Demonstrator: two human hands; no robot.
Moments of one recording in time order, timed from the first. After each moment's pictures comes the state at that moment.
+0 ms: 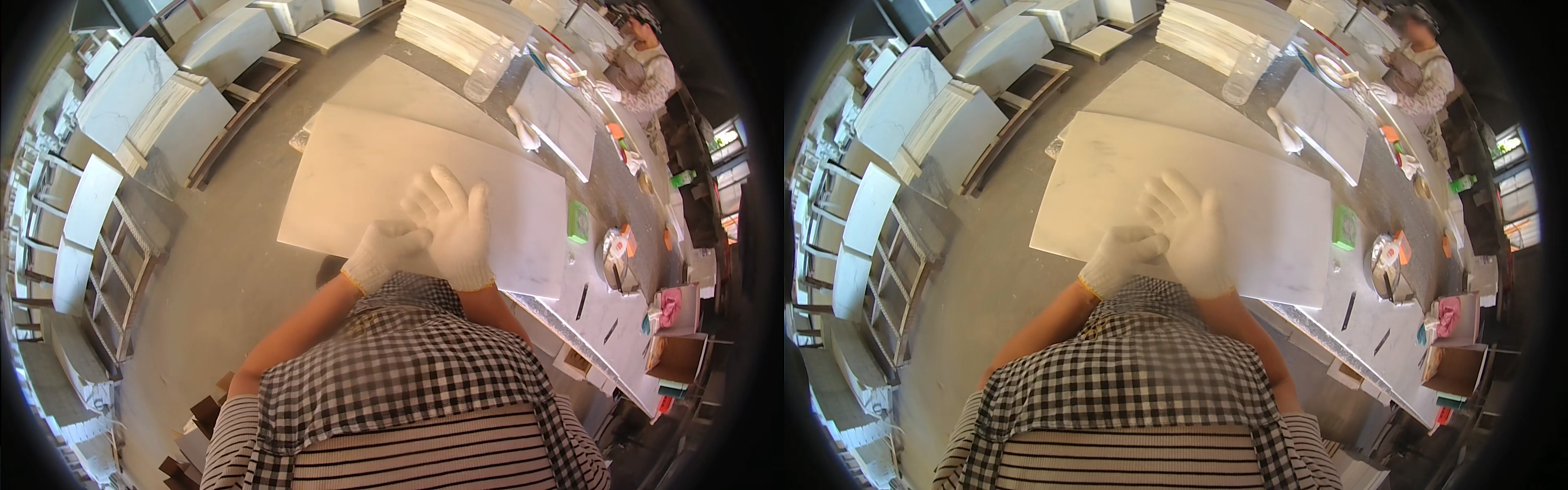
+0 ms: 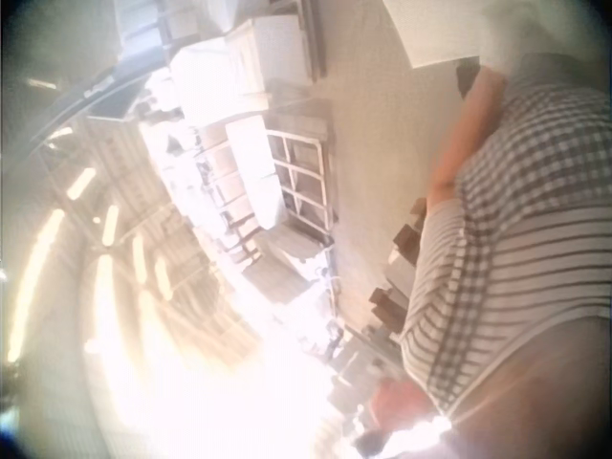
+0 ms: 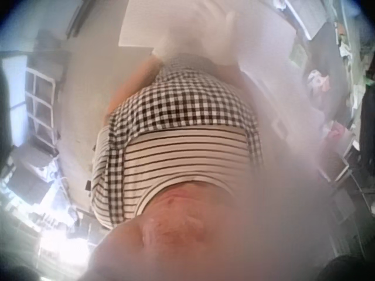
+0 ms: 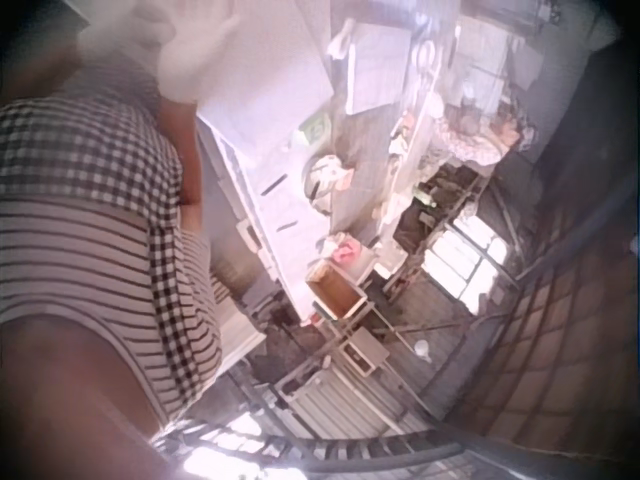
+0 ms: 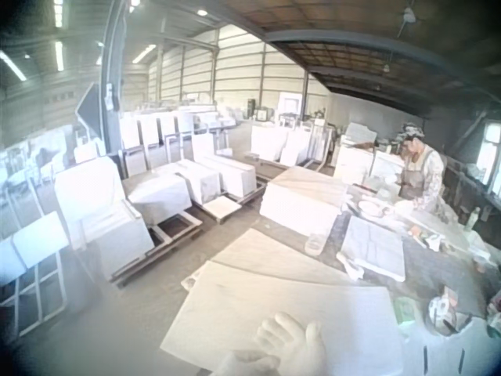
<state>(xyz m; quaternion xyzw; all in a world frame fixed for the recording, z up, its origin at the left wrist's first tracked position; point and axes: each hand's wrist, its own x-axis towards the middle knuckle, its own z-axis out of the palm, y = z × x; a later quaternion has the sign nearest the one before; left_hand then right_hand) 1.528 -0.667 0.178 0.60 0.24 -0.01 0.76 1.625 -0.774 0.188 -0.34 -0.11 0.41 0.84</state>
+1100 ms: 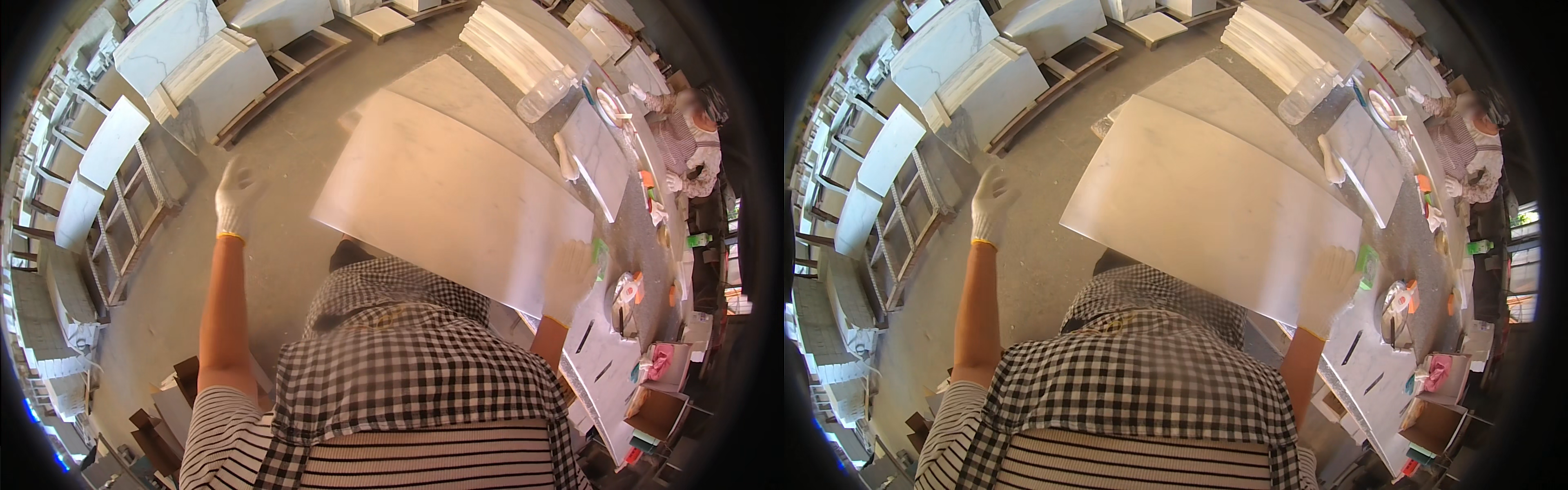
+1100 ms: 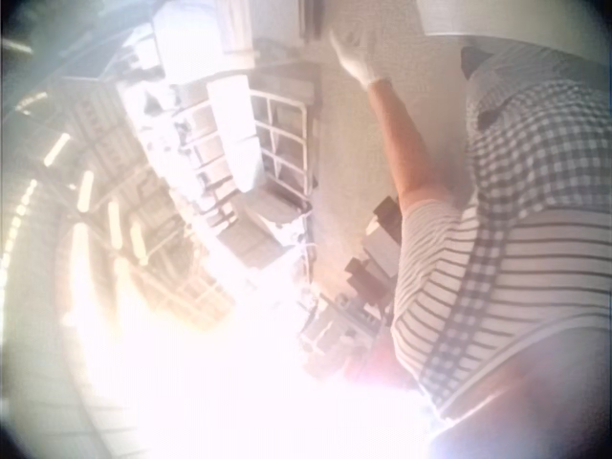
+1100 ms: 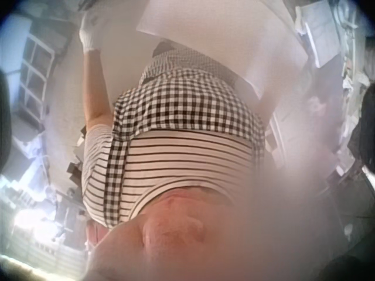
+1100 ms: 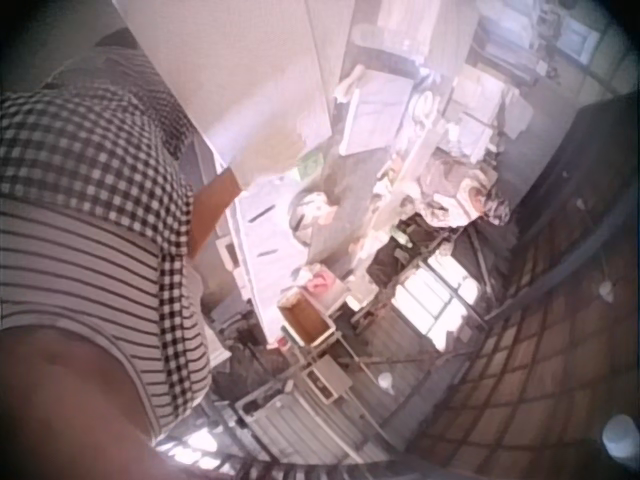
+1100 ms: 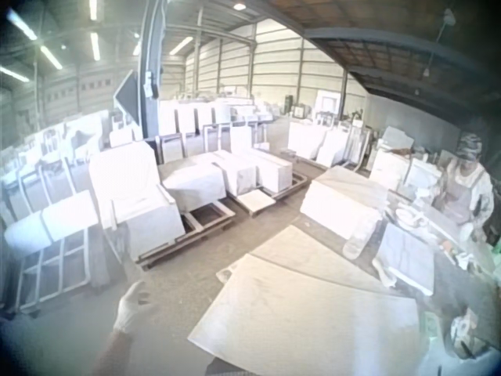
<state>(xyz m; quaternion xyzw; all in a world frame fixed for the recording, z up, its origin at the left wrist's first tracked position) 1.376 -0.467 0.119 0.65 0.47 0.41 0.44 1.765 -0.952 0.092 -0.12 -0.27 0.34 0.89</state>
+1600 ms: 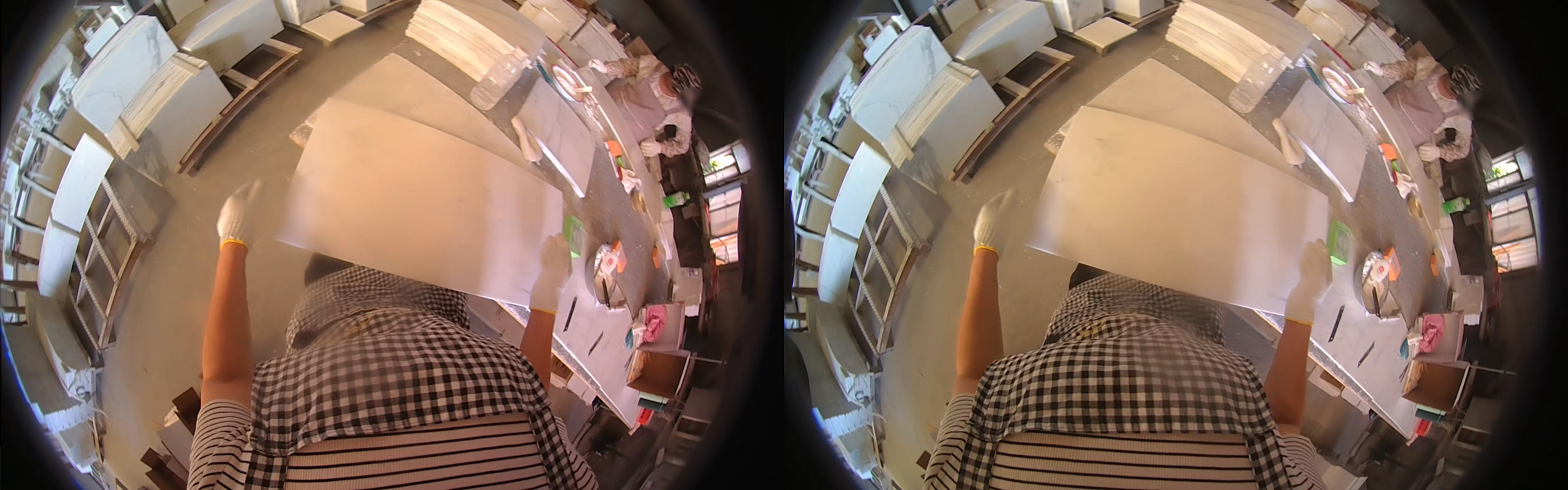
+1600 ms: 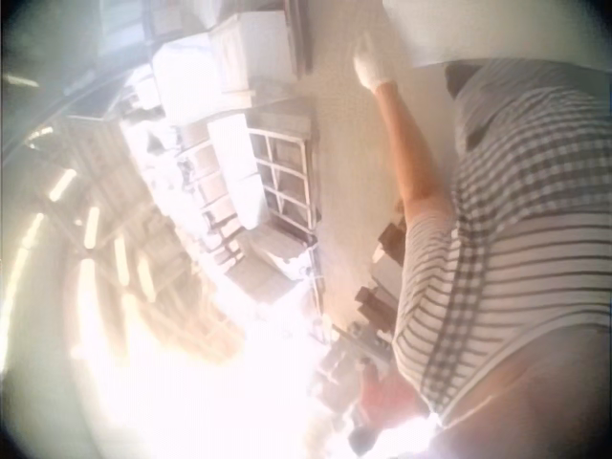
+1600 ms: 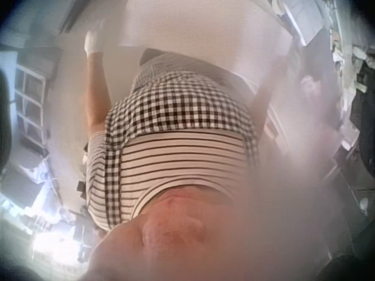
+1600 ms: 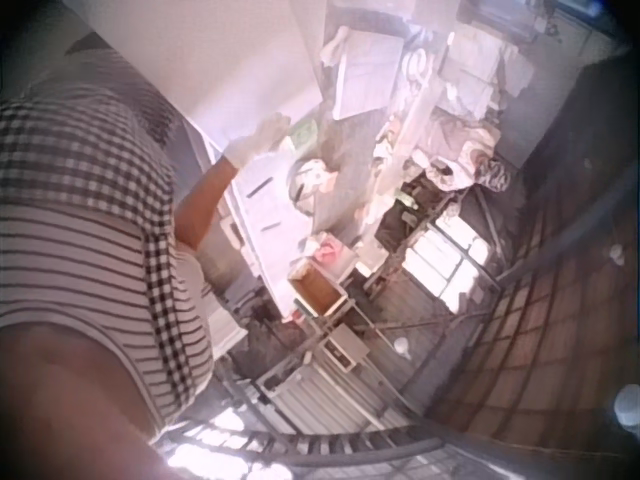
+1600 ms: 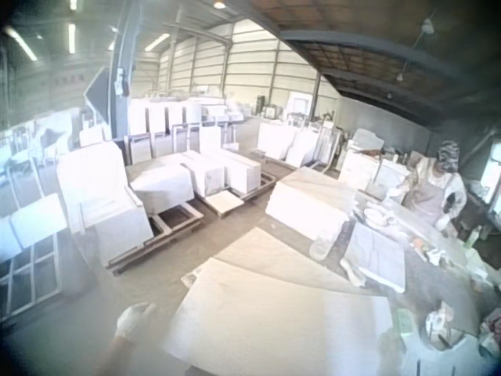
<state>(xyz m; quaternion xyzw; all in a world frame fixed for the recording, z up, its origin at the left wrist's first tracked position) 1.434 -0.467 0.103 0.78 0.52 0.12 0.32 1.757 -0.982 0.092 -0.62 0.03 -0.01 0.78</state>
